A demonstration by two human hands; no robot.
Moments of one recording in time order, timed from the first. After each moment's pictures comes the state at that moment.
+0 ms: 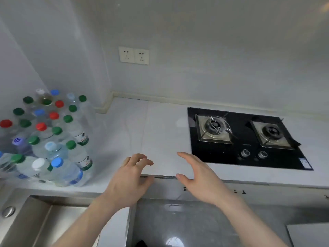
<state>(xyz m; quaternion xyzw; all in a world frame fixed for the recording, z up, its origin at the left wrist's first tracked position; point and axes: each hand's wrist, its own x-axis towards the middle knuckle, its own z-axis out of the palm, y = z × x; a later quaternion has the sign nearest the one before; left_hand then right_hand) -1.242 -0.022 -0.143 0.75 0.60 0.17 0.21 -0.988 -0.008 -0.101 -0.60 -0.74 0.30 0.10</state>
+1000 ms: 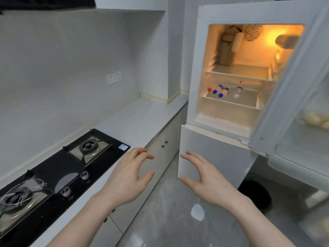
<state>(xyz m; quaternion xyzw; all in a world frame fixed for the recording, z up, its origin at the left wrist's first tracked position) -0.580 -0.162 -0.028 0.96 0.12 0.13 0.21 -0.441 -0.395 -0.039 -0.87 -0.39 0.11 0.29</state>
